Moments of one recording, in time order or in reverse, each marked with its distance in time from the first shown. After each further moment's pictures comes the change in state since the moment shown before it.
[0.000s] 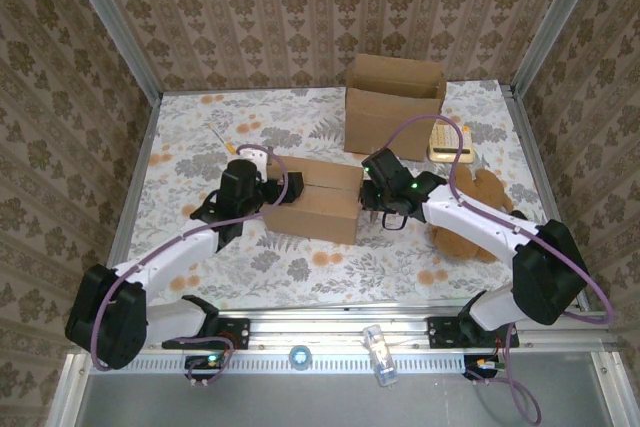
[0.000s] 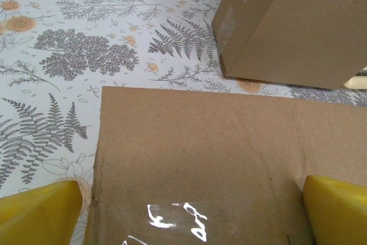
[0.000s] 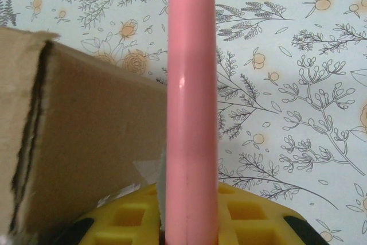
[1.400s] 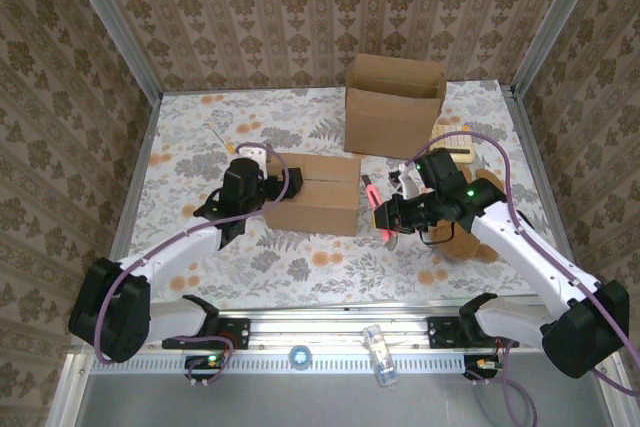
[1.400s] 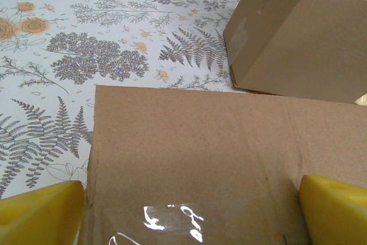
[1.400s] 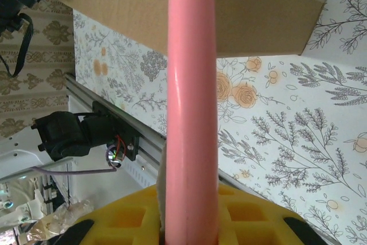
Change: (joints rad) left arm -0.003 0.038 0.007 0.037 -0.045 -0.038; right arm -0.209 -0.294 -0.061 -0.273 -0.763 -0.146
